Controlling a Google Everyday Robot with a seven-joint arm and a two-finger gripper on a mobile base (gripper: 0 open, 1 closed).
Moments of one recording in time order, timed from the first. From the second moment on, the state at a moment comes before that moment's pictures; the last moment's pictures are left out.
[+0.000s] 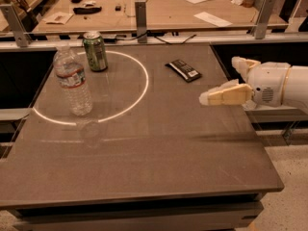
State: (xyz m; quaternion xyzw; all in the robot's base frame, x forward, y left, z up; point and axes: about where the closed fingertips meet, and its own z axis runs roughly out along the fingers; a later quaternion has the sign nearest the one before) arm 0.553 -0.175 0.920 -0.36 0.72 0.24 0.55
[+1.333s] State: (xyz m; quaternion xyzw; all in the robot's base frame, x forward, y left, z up) arm 0.633 -0.076 0.915 -0.35 0.70 0.23 0.58
